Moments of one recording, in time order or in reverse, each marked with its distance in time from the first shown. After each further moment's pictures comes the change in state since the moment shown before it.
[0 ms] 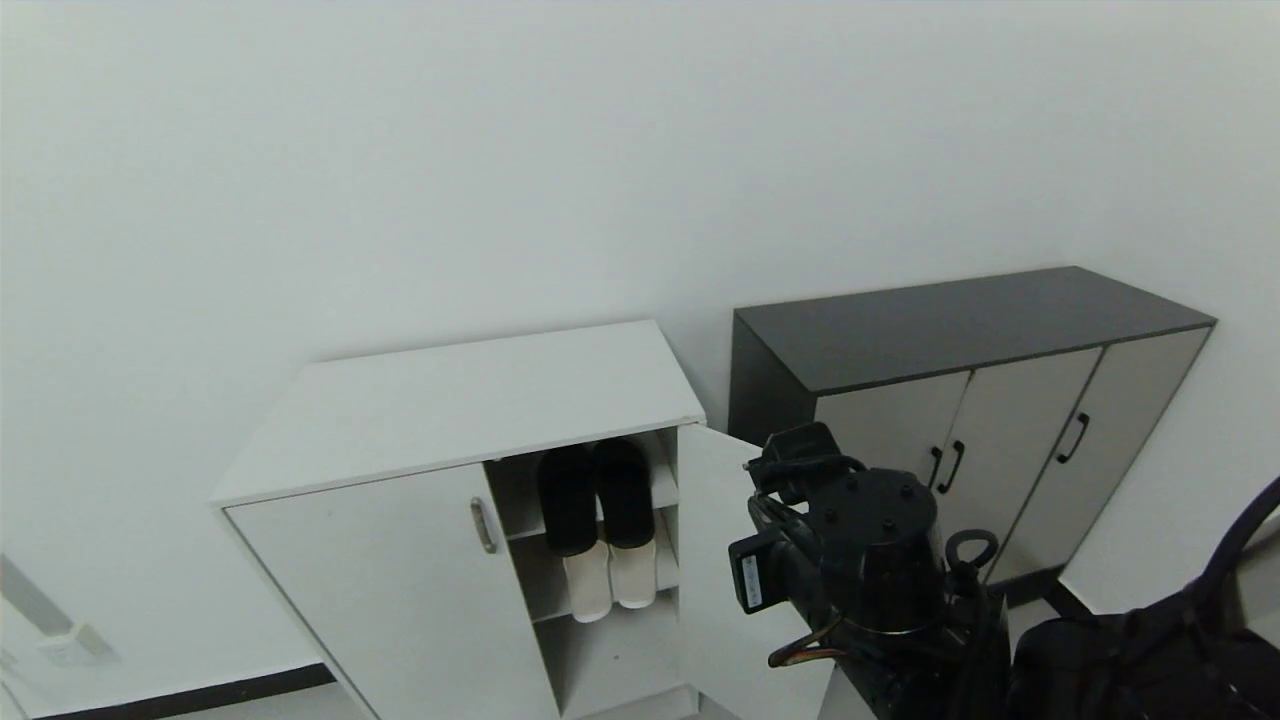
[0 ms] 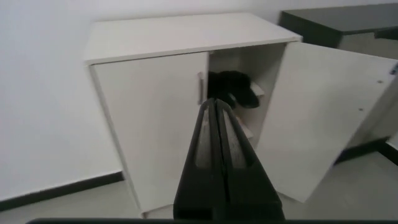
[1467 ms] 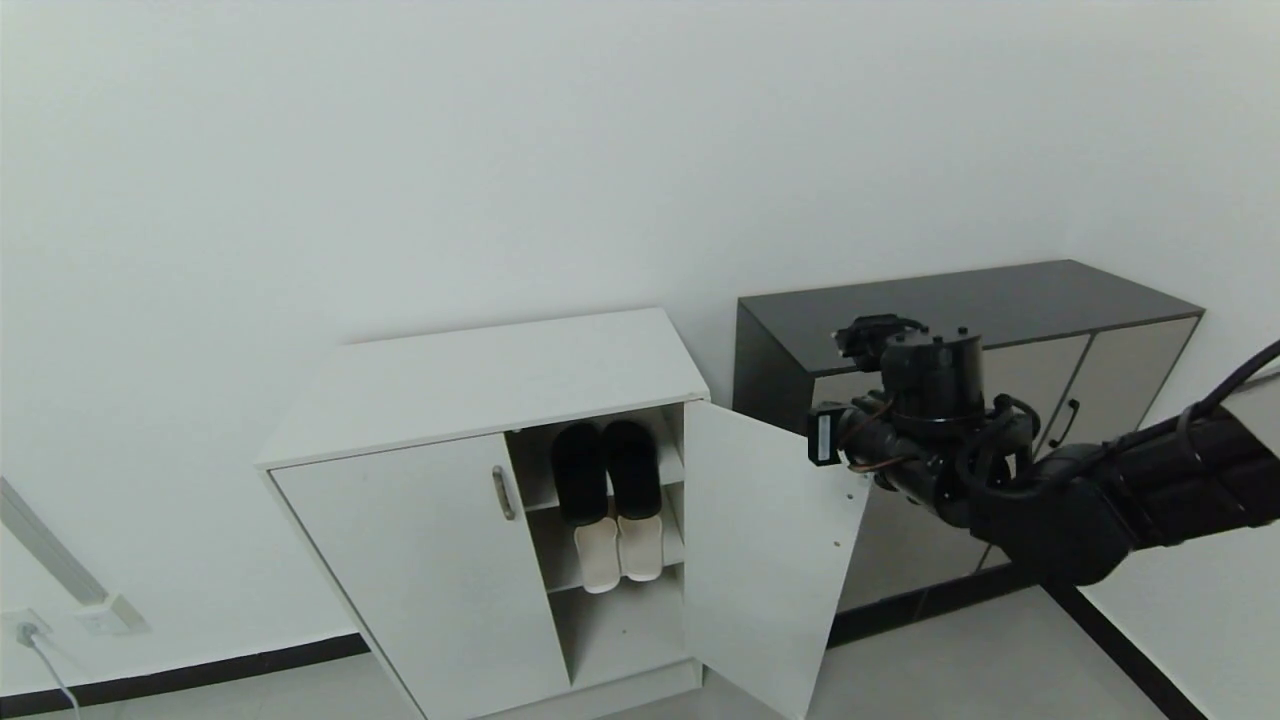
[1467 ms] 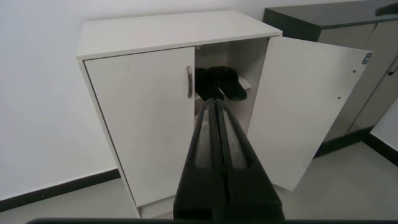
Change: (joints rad) left arm 0.001 0.000 0.000 0.000 0.002 0.003; right arm -0.376 0.039 -0.290 0.258 0.252 0.021
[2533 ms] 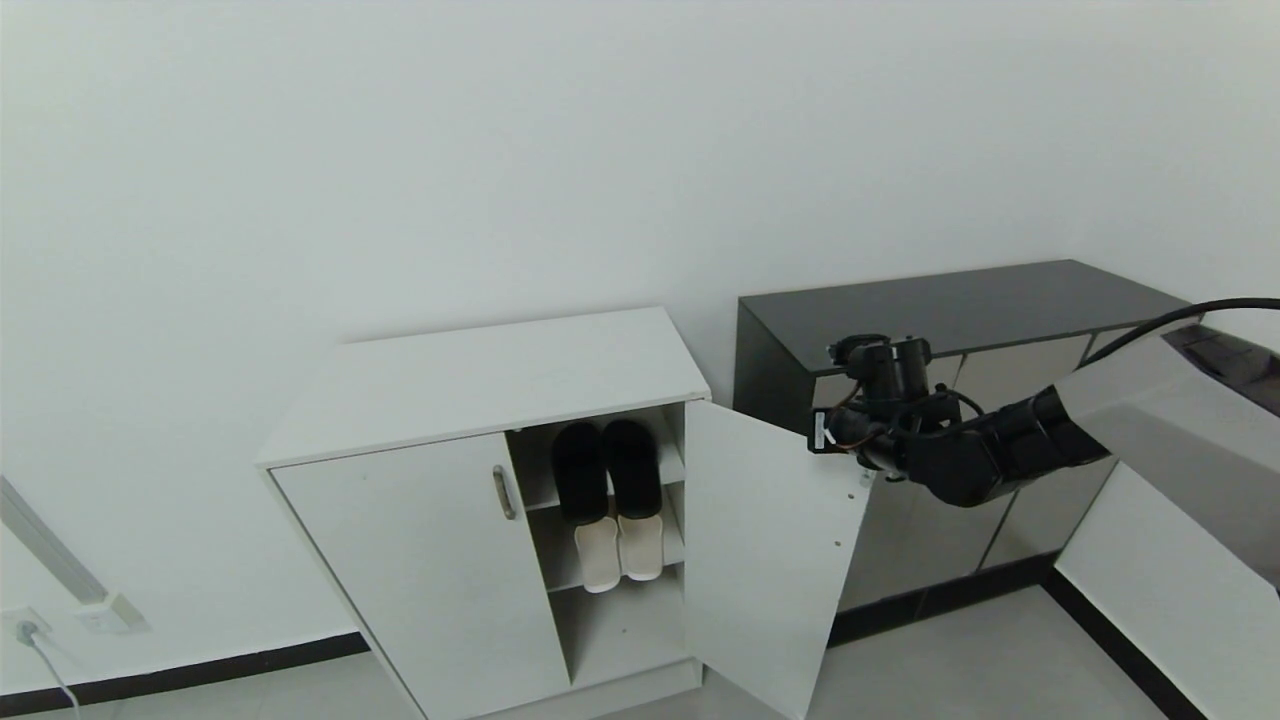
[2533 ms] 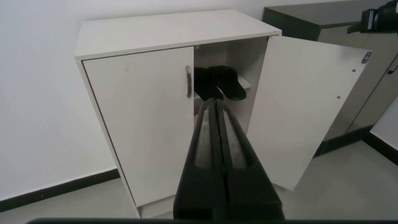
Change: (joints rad) left arm -0.001 0.000 0.000 0.000 0.000 0.000; right arm -0.155 0.301 -0.339 0.176 0.120 0.056
